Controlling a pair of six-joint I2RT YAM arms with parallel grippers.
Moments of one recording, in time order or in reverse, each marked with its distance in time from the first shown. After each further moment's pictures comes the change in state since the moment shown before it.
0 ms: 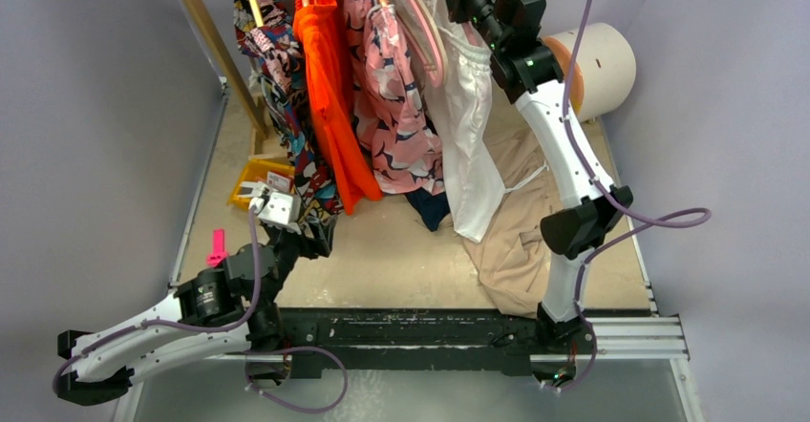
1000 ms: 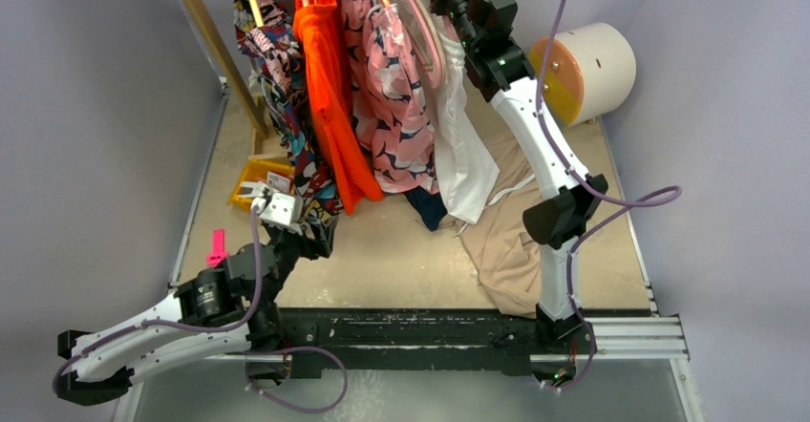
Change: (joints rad) left arm 0.000 0.001 0.000 0.000 0.014 0.016; right arm 0.062 0.132 0.115 0.108 0.176 0.028
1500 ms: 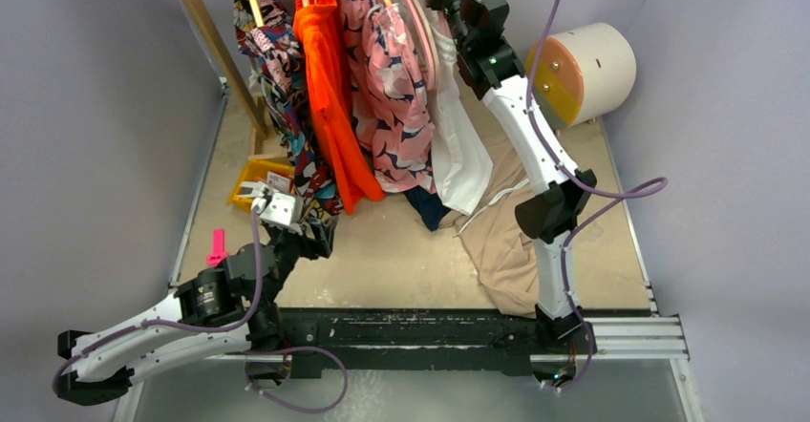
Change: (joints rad) left arm 0.001 0.000 0.000 0.000 0.001 0.006; right arm 0.005 0.088 0.078 0.062 0.073 0.042
